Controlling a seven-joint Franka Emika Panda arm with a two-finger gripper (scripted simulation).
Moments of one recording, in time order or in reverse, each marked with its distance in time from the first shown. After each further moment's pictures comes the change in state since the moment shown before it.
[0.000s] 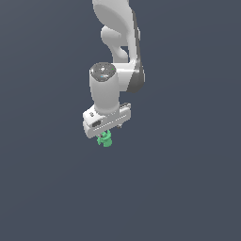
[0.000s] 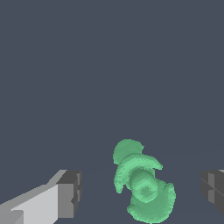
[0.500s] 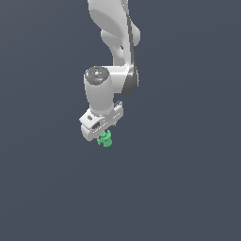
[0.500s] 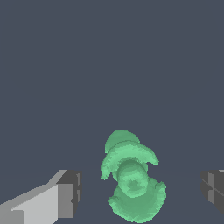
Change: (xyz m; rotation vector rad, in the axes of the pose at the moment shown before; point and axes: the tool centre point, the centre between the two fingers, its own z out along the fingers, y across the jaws) arm -0.019 0.011 0.016 0.004 -0.004 -0.236
